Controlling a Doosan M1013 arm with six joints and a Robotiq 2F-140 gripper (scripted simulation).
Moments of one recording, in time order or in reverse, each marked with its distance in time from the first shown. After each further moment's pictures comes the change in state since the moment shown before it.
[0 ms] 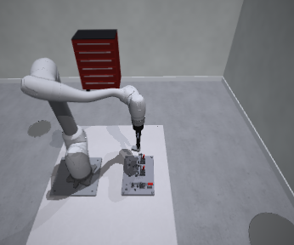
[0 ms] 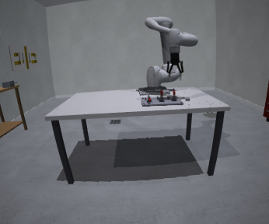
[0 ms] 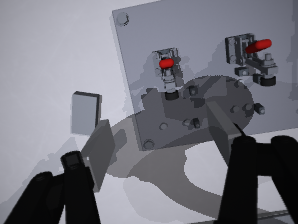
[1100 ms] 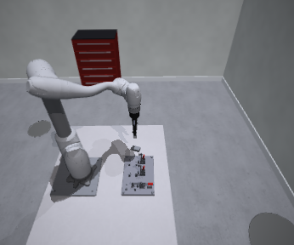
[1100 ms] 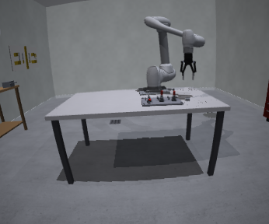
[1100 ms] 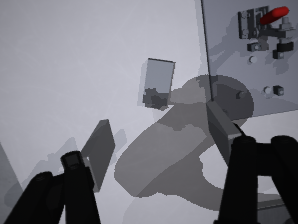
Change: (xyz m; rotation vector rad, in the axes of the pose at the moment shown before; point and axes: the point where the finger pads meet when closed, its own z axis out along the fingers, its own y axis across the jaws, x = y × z) arm -0.032 -0.131 0.000 -0.002 0.001 0.001
